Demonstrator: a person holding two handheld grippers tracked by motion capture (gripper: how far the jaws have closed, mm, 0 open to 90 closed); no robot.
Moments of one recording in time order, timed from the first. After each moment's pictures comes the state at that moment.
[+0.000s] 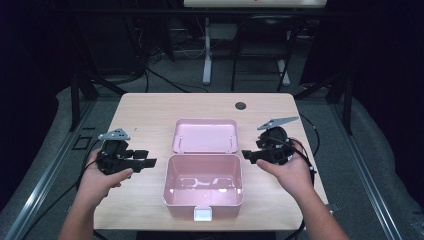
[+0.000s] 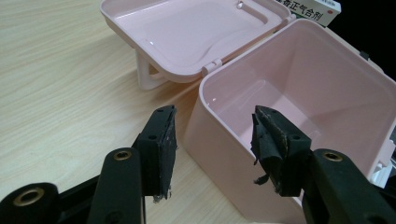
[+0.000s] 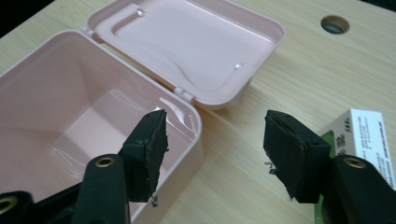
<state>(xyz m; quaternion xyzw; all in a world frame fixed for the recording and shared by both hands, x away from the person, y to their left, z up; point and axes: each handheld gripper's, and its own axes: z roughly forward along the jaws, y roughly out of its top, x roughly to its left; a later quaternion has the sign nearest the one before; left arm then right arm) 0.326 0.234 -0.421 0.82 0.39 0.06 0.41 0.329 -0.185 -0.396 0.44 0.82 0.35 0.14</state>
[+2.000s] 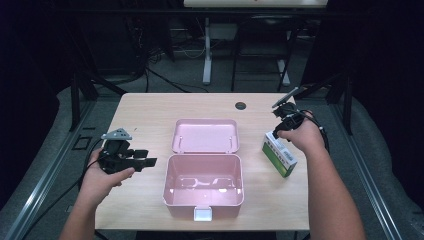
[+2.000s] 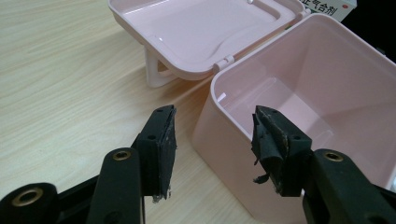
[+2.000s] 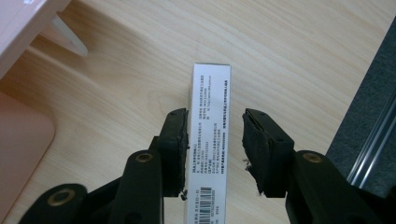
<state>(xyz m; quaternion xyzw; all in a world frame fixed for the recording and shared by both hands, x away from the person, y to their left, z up) 0.330 0.232 -0.426 0.82 0.39 0.07 0.40 0.444 -0.247 -0.420 0.51 0.84 0.14 0.13</state>
